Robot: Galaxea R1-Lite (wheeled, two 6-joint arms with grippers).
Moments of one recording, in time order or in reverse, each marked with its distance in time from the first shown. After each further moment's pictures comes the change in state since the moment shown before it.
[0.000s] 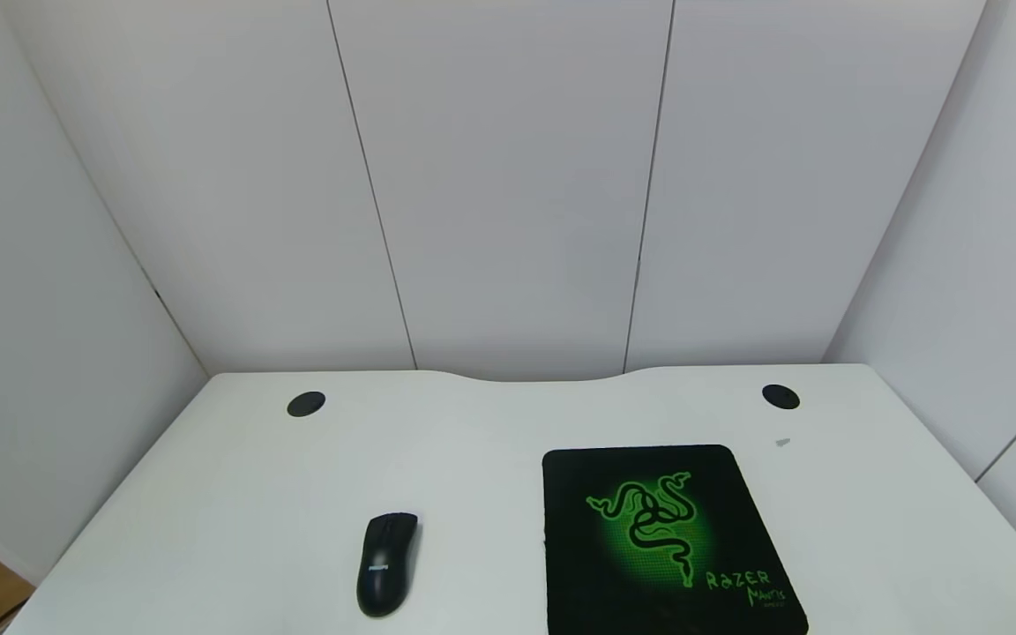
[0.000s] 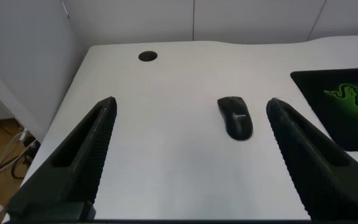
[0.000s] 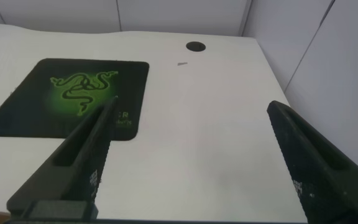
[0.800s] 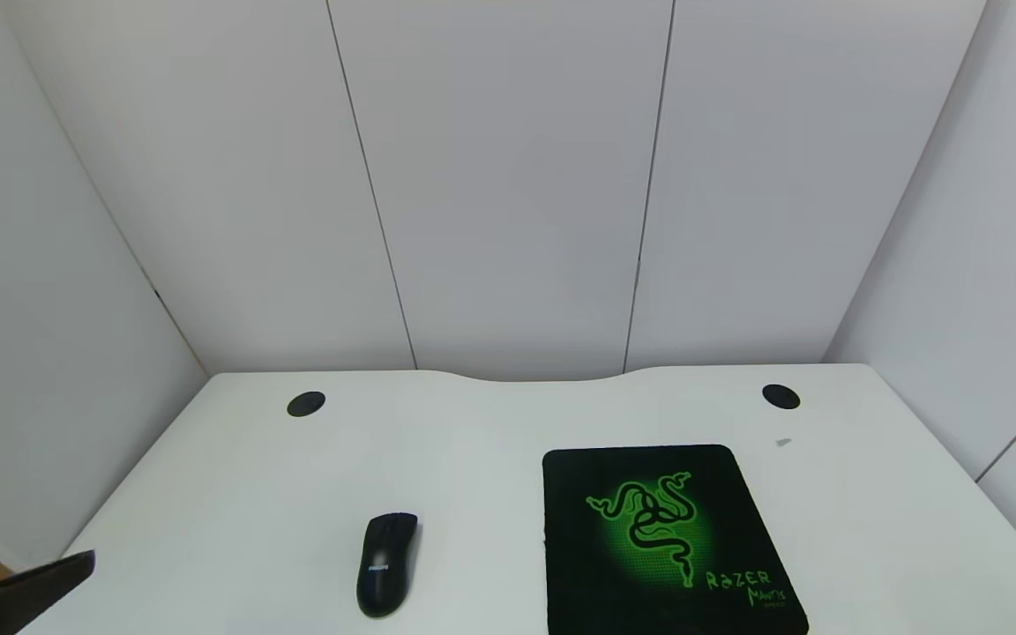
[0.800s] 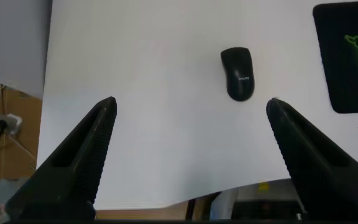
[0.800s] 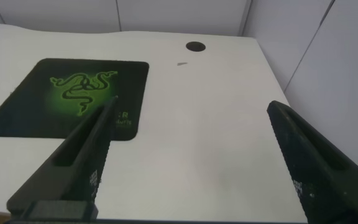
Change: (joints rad) left arm 0.000 0.715 -0.606 0.433 -0.002 -0.002; right arm 0.000 0.000 0.000 0.000 0.000 0.000
